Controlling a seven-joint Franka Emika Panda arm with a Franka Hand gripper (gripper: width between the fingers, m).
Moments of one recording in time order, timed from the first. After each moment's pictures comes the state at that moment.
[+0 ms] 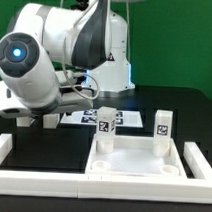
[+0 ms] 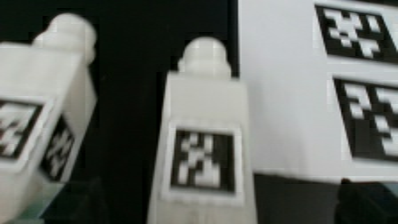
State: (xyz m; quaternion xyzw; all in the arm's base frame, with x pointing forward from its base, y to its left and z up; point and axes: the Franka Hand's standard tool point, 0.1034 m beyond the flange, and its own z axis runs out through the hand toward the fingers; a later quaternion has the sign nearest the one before) arm 0.370 -0.149 0.020 -0.90 -0.06 0.43 0.06
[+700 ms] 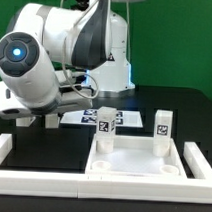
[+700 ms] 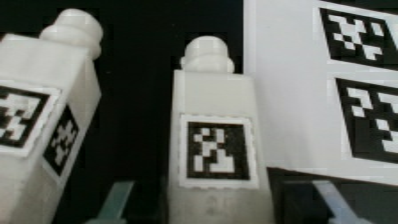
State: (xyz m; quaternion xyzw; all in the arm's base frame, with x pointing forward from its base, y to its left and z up) arm 0.371 -0.145 0.019 -0.90 -0.07 0.43 0.06
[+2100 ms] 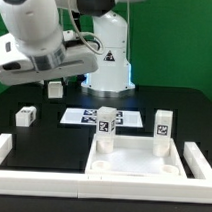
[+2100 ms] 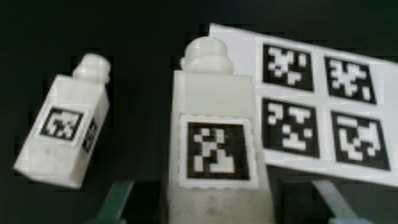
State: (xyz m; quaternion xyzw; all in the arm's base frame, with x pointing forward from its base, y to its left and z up) arm 0.400 -0.135 0.101 -0.93 -0.08 0.35 0.07
